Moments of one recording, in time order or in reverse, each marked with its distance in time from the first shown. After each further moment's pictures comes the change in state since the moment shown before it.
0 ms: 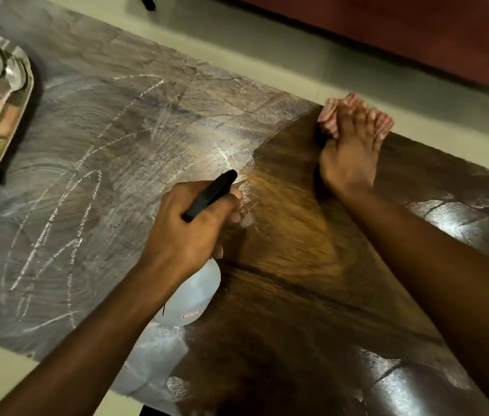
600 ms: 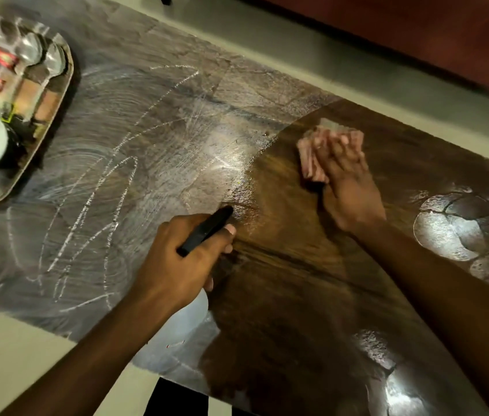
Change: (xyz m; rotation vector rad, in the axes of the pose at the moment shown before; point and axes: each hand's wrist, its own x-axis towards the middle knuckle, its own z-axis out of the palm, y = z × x) left_hand -0.049 -0.048 -0.067 0.080 -0.054 -0.061; right_hand -0.071 0.002 0.022 -0.173 -0.127 -0.433
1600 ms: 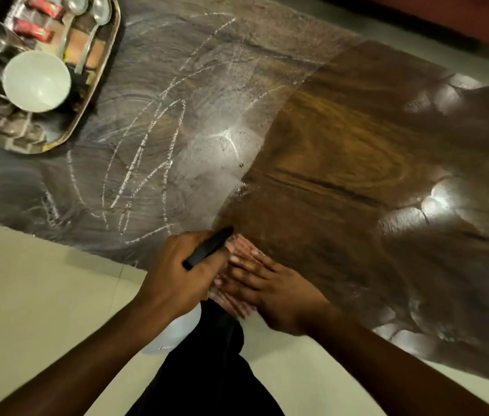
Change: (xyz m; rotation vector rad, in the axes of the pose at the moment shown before) left_hand -0.115 -0.105 -0.086 0.175 -0.118 0.087; right_hand -0.231 -0.214 0.131 -0.089 -0.256 -0.688
